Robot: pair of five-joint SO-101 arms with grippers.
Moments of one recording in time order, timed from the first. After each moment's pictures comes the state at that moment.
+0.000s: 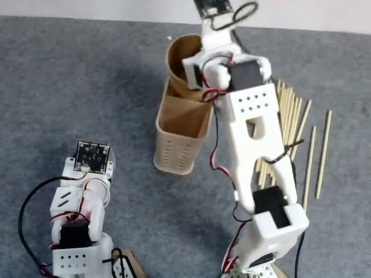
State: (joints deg) left arm -10.6 -103.9 96.0 42.9 -10.9; right arm -22.1 8.7 -42.5 81.2 5.0
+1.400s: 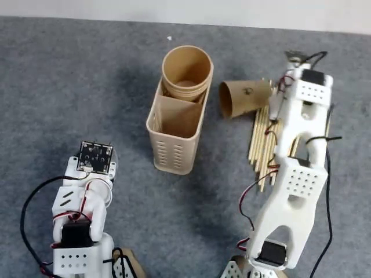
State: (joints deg) left arm -9.0 -103.9 96.0 42.9 -10.9; right arm 9.8 45.5 -44.4 83.7 11.0
